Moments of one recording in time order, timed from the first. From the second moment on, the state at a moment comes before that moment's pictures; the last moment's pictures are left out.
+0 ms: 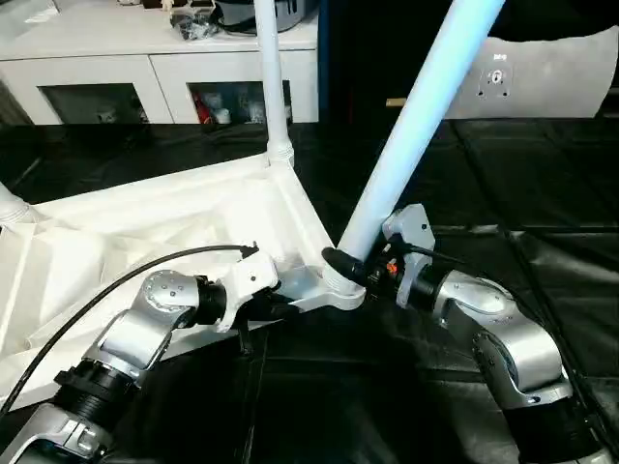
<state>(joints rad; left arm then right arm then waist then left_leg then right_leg) -0.40 0.50 -0.36 0.29 -0.08 0.19 -1.04 -0.27 -0.29 0.17 -0.10 0.28 0.50 0.61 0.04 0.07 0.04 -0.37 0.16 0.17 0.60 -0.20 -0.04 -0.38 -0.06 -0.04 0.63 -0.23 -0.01</state>
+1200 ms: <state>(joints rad) -0.41 0.47 -0.35 0.34 -0.08 0.14 -1.16 -0.24 -0.34 0.16 -0.16 0.28 0.62 0.59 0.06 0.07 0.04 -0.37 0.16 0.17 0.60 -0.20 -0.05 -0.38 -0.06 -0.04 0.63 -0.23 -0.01</state>
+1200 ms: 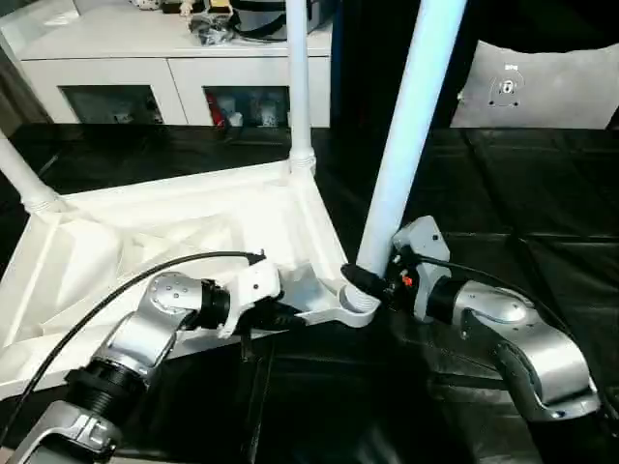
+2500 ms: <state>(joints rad) -0.41 0.47 -0.34 0.34 -0.08 0.15 -1.17 -0.29 -0.37 0.20 -0.16 0.31 0.69 0.68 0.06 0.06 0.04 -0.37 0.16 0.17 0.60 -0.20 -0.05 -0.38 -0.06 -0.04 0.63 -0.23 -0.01</state>
